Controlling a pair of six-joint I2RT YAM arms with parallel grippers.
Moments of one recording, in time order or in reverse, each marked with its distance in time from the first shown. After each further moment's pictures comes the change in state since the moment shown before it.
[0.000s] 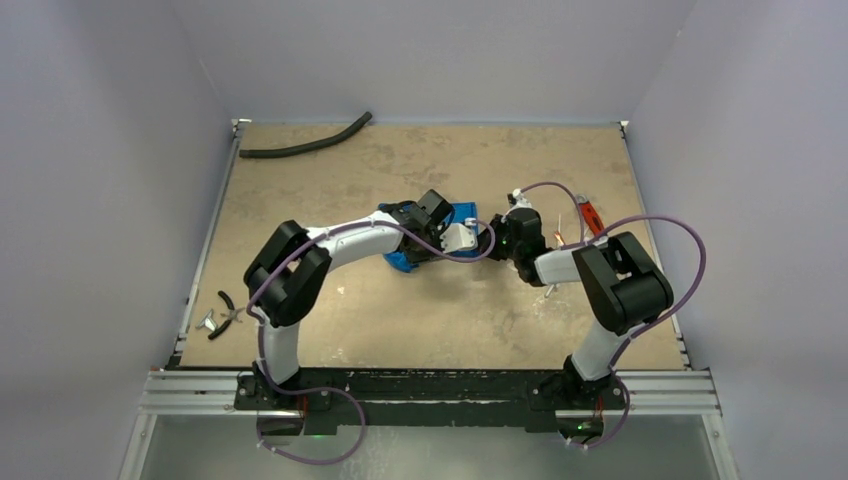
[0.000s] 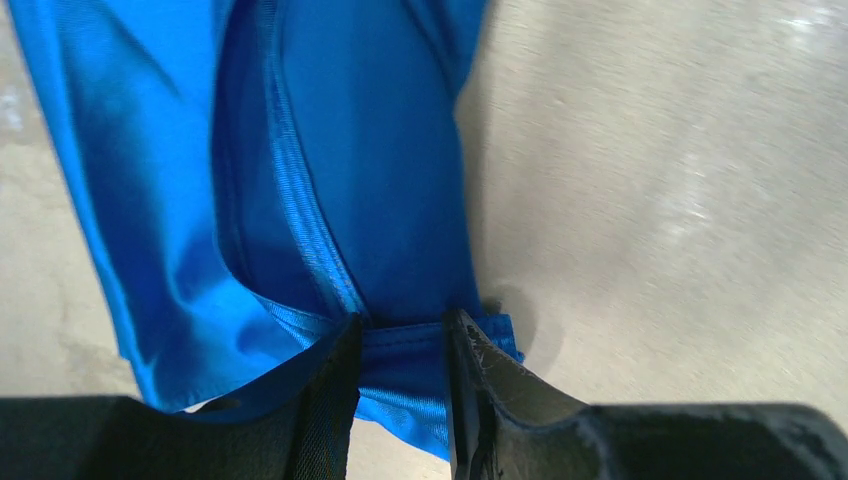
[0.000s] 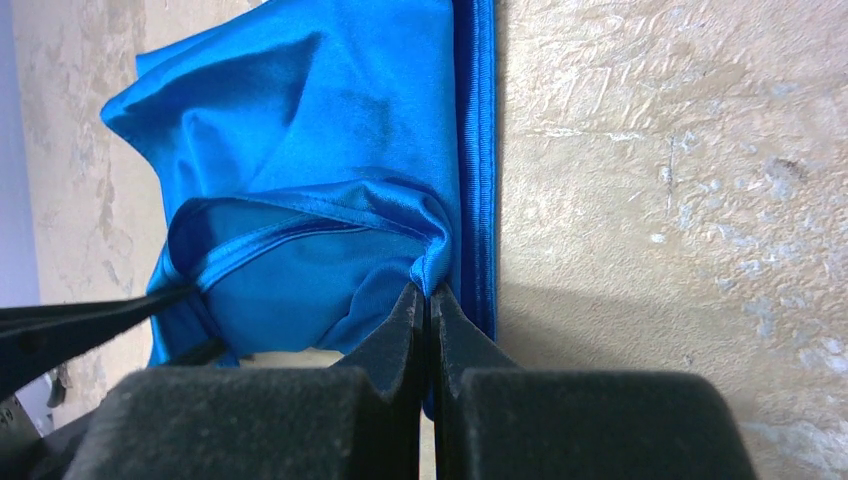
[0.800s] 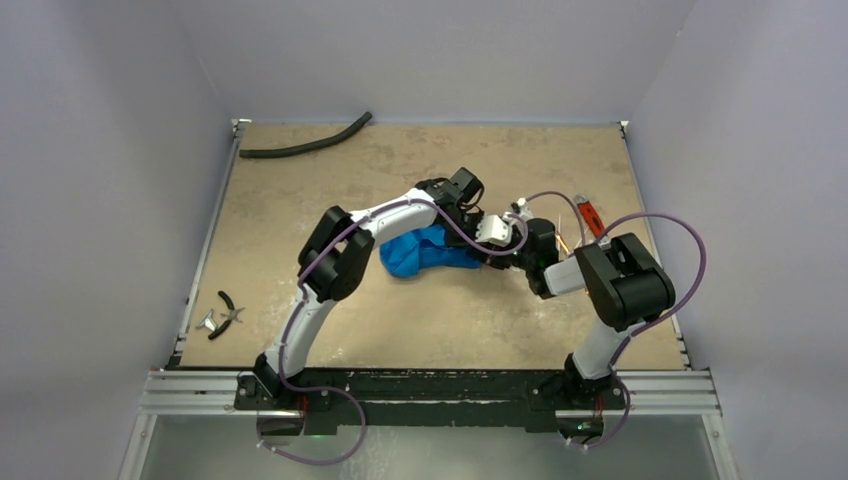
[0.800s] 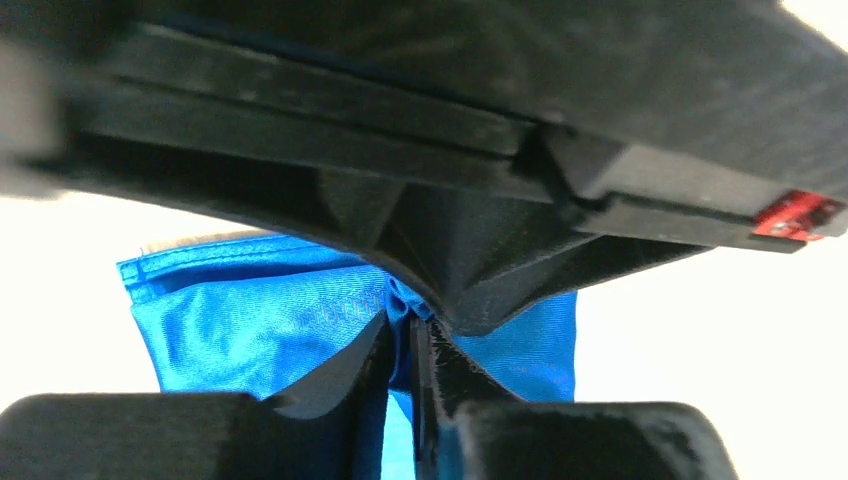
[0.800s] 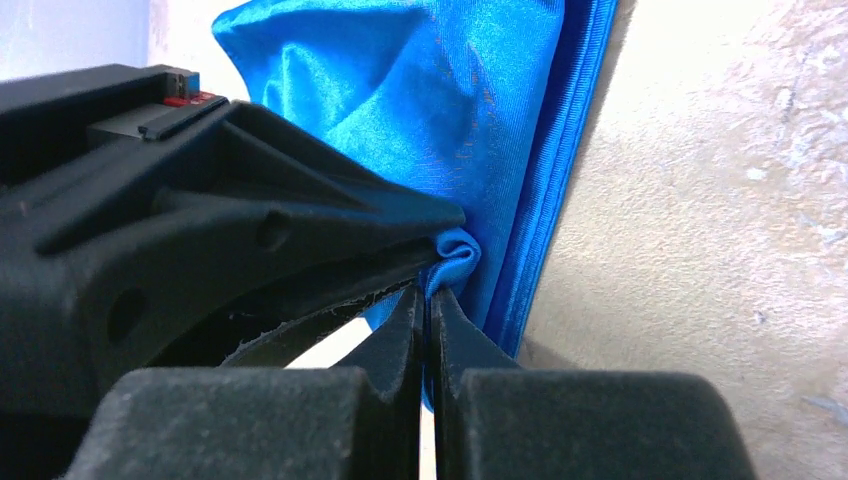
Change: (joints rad) left arm -0.003 0.384 0.524 -0.141 0.437 0.291; right arm -0.082 0.007 -0.134 0.241 -0.311 -0.001
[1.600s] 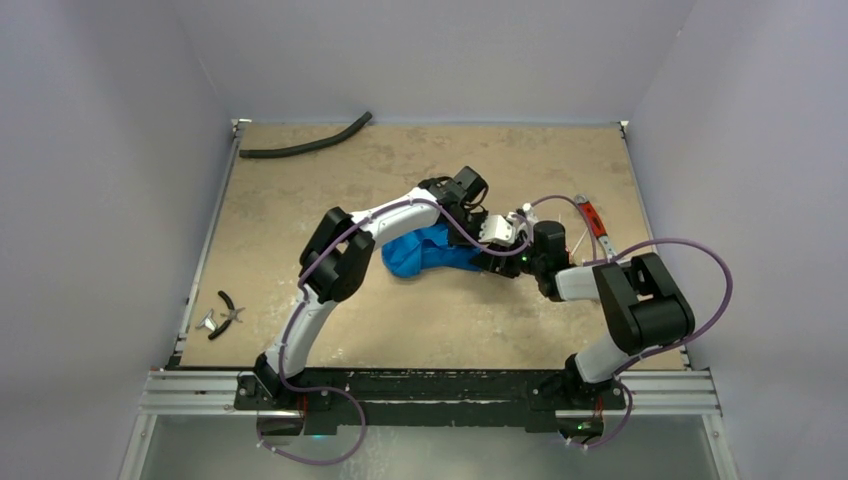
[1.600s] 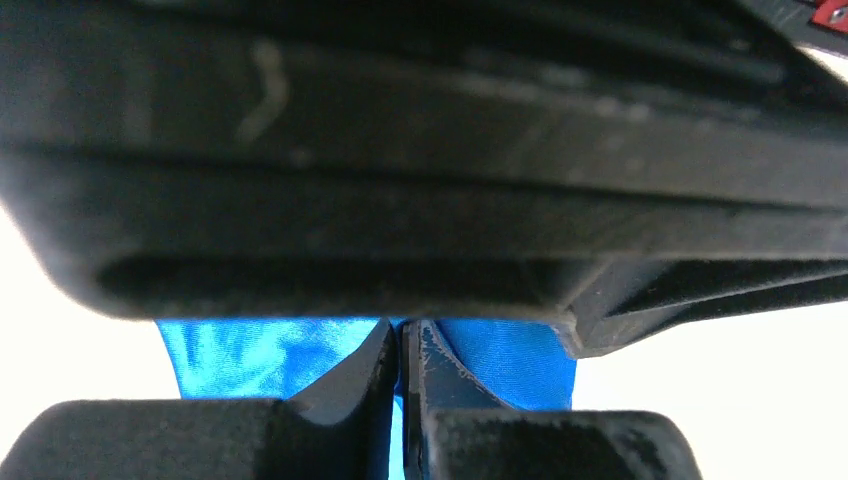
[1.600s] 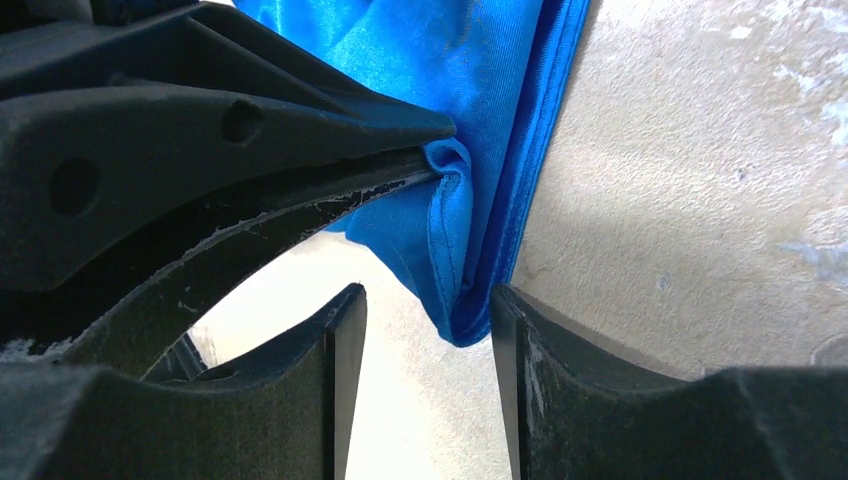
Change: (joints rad) left arm -0.007 0.003 0.040 -0.025 -0.017 0.006; right arm -0.043 -0.159 -0.026 -0.249 -0.065 -0.064
